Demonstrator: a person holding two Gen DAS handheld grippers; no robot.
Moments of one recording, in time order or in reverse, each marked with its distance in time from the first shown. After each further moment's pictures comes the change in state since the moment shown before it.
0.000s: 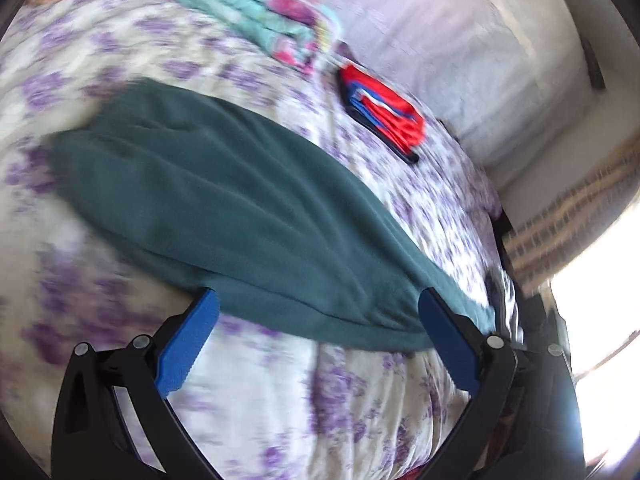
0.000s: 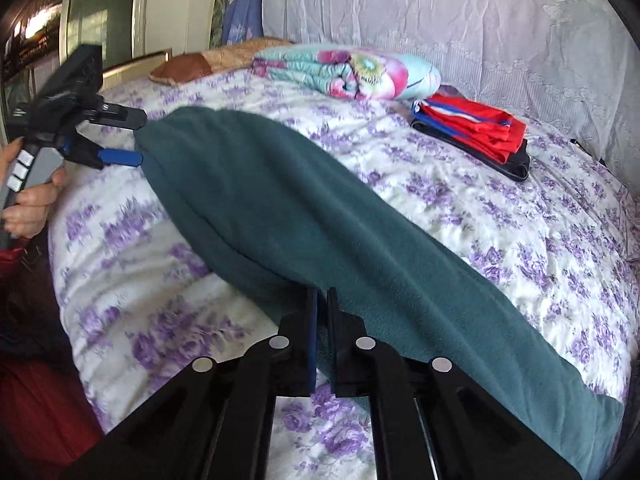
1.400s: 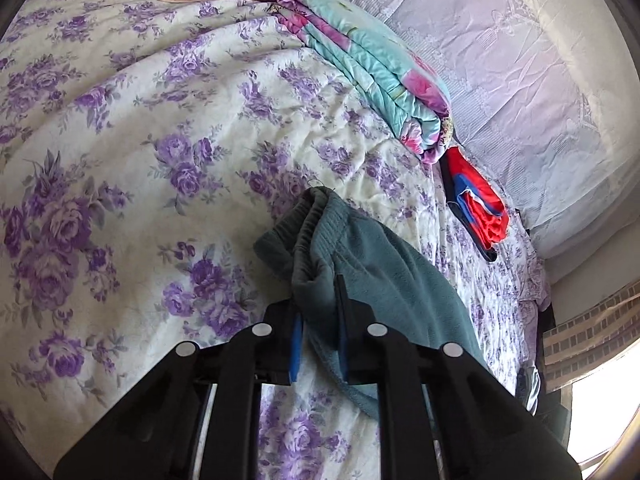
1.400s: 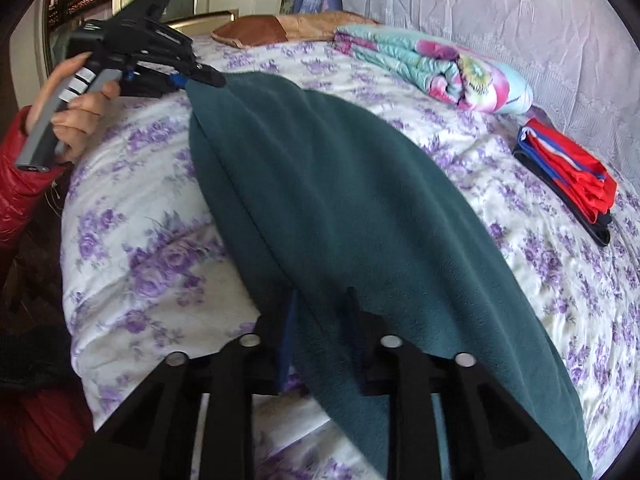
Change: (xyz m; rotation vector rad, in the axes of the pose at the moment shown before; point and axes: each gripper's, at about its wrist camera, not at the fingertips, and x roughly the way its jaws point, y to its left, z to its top) left arm -0.027 0.079 0.064 -0.227 -0.126 0.189; right arm 0.072 0.073 0.057 -0.191 0.105 0.150
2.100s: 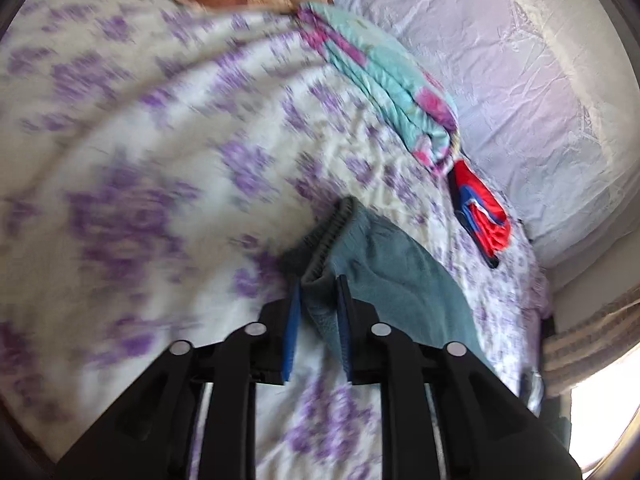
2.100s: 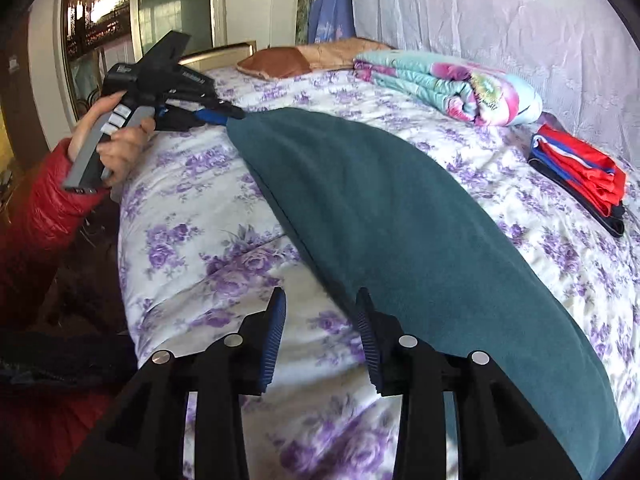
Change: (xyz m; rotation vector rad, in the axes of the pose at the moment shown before) left arm -0.038 0.024 -0.010 -0.005 -0.076 0.056; right arm -0.037 0.021 -0.019 0.049 -0.118 0.106
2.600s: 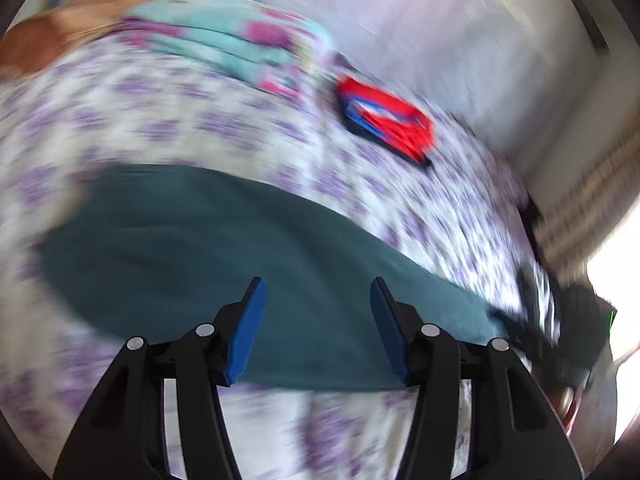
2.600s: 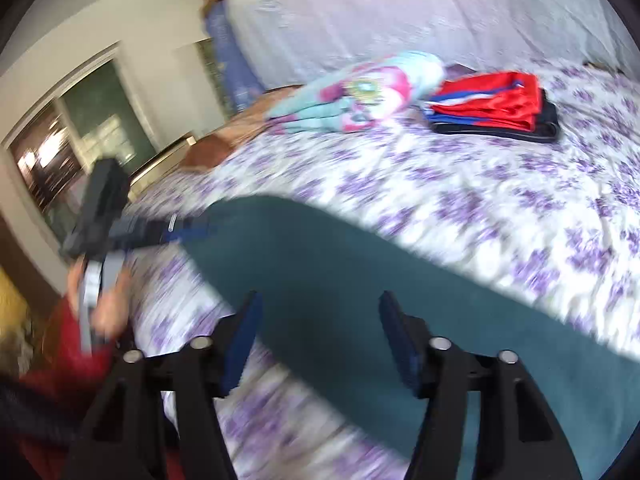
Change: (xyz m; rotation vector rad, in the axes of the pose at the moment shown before) left arm 0.050 -0.165 -0.068 0.442 0.160 -0.157; right arm -0.068 -0.134 -0.009 0.459 -0.143 0.053
